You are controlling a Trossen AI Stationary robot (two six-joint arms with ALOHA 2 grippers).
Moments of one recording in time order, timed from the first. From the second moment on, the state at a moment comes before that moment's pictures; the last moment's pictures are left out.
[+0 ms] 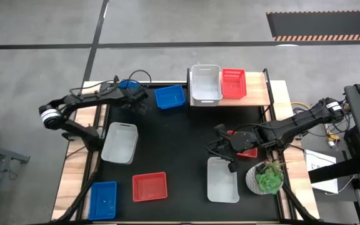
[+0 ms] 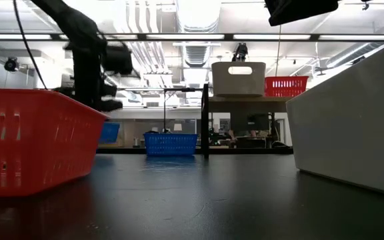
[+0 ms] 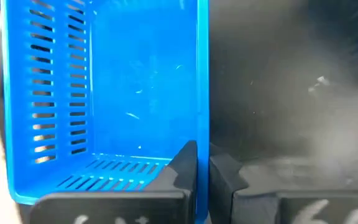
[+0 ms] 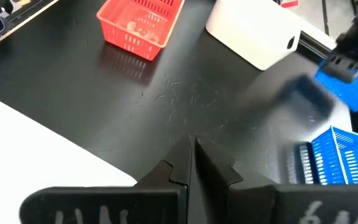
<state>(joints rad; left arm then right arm) 0.59 1.37 0.87 -0.81 -0.44 -0.54 0.32 1.22 0.93 -0.37 0.13 -0.31</state>
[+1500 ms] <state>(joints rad) -0.35 1.28 1.13 -0.46 -0.07 -0.01 0.24 1.37 1.45 -0.56 -0.13 -0.42</state>
